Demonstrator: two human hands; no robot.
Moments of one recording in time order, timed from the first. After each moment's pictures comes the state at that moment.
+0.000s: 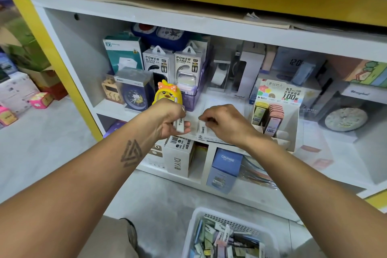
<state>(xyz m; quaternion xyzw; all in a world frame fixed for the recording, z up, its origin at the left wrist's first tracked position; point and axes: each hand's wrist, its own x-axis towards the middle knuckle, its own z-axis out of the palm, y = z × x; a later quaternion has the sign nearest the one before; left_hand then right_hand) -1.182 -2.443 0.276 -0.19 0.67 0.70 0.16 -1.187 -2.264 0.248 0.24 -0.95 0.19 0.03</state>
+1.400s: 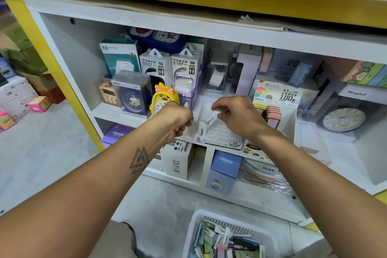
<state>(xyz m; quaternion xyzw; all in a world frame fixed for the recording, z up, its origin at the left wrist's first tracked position) -1.205 -2.428 0.253 -0.20 0.79 0.56 0.15 -1.195 -2.239 0.260 0.15 -0.95 0.26 0.09</state>
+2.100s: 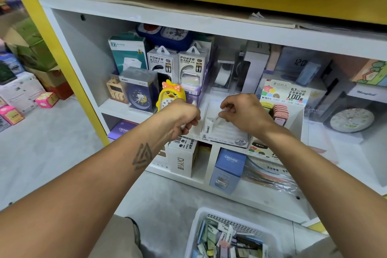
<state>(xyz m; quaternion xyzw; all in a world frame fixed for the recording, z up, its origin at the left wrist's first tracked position) -1.193 -2.431 0.263 -0.16 0.79 0.58 0.16 -1.195 -2.241 0.264 0.15 -0.96 0.24 0.09</state>
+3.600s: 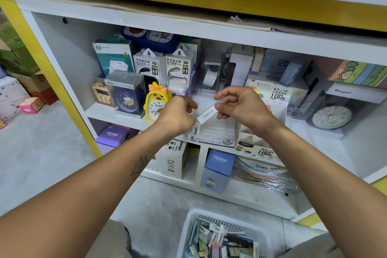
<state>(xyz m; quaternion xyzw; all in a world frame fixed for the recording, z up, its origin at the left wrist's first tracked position) -1.183 -2.415 0.266 0.04 0.91 0.42 0.02 -1.178 -2.223 0.287 0.08 -0.82 0.56 0.01</state>
